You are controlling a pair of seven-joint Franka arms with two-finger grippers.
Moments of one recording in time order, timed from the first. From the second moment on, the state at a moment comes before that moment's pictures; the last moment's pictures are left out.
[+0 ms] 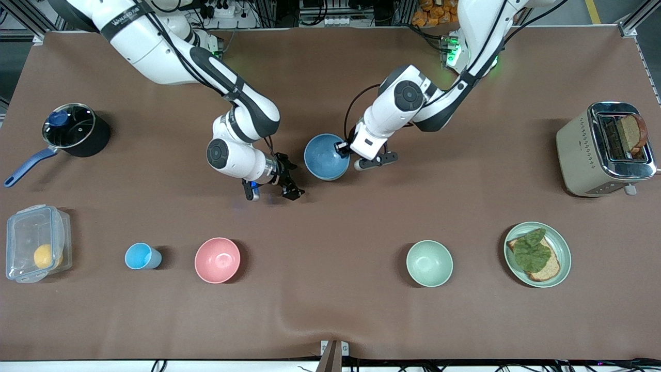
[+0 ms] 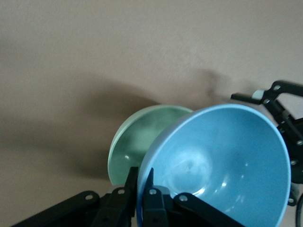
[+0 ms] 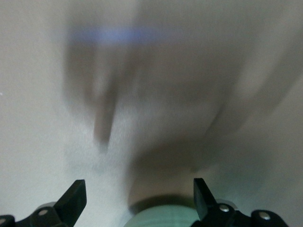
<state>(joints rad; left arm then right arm) -0.21 0.45 -0.62 -2.10 -0.16 2.69 -0.96 0.11 0.63 0.52 -2.02 0.41 2.69 1.45</state>
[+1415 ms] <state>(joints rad) -0.20 0.55 -0.61 -2.09 -0.16 2.71 -0.96 0.14 0.64 0.52 -2.01 0.47 2.71 1.47</state>
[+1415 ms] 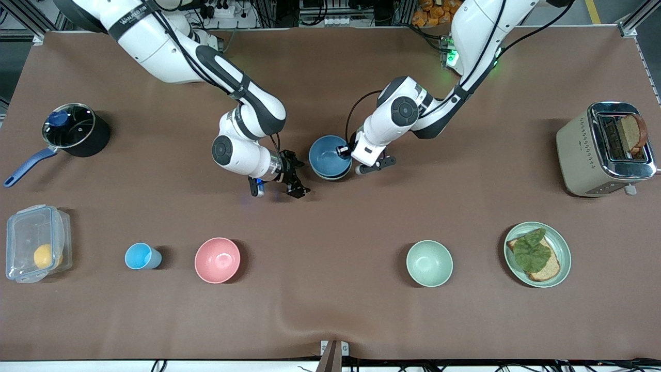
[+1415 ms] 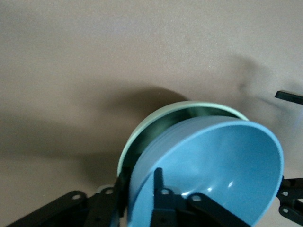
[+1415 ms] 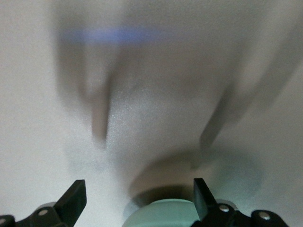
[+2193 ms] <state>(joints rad) -0.13 0.46 -0.61 -1.83 -0.16 2.30 -0.96 0.11 0.63 0.51 -1.99 0.44 2.63 1.45</state>
